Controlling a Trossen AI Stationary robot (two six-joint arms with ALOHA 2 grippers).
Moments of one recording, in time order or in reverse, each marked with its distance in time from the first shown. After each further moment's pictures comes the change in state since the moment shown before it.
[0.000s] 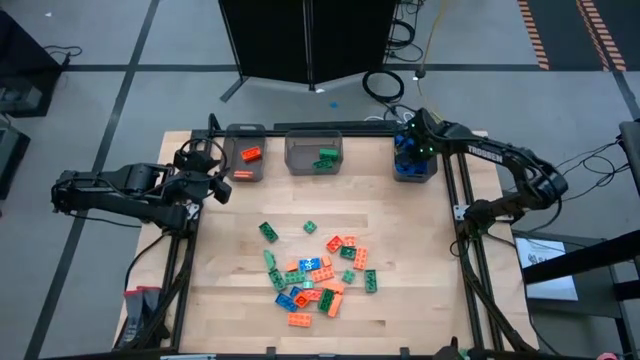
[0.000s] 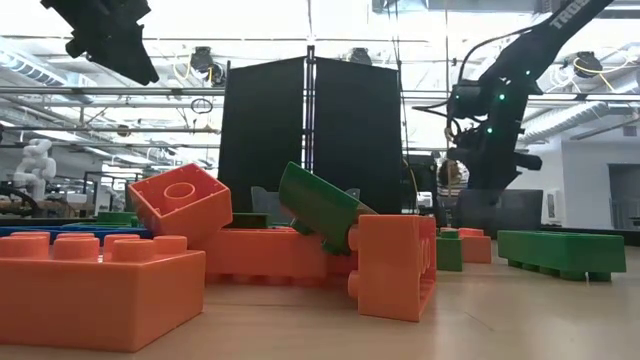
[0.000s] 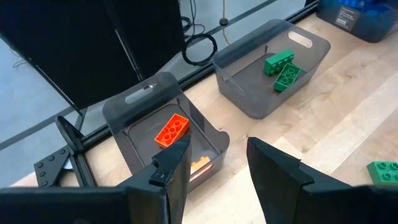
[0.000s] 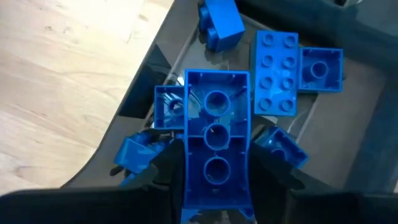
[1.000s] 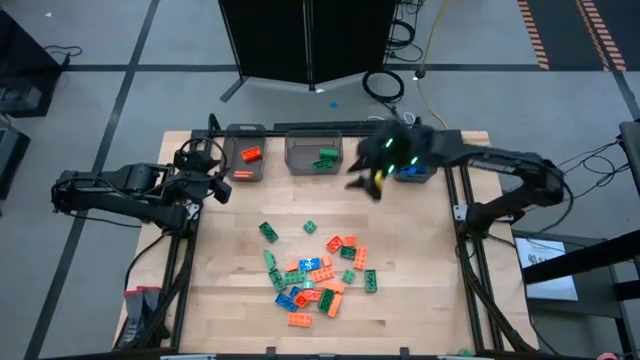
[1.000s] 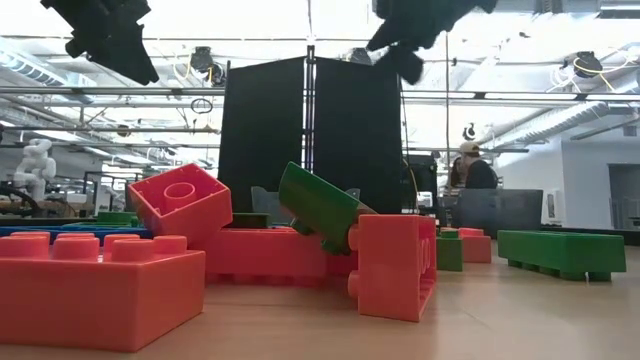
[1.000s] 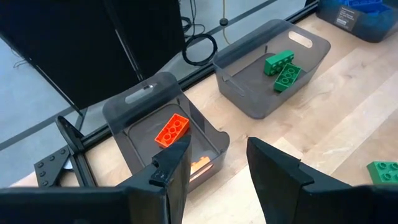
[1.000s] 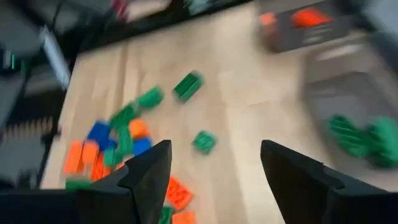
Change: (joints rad) left arm 0.000 0.000 0.000 0.000 -0.001 0.000; right arm 0.618 0.009 0.436 0.070 -0.422 -0.184
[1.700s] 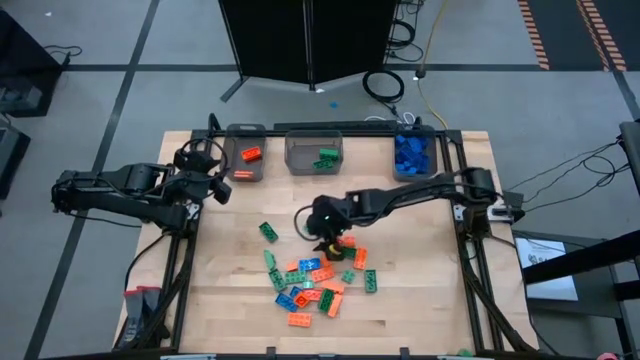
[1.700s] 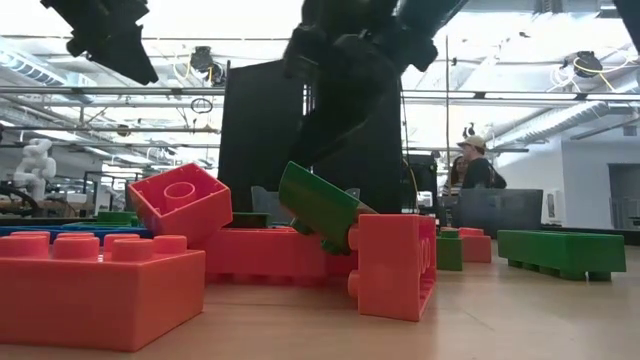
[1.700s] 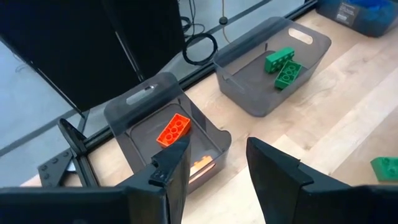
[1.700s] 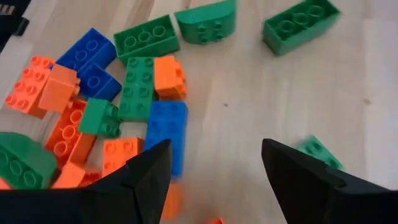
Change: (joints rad) left arm 0.000 0.000 0.000 -0.004 0.001 0.032; right arm 0.319 0.537 0.070 0.287 0.085 -0.146
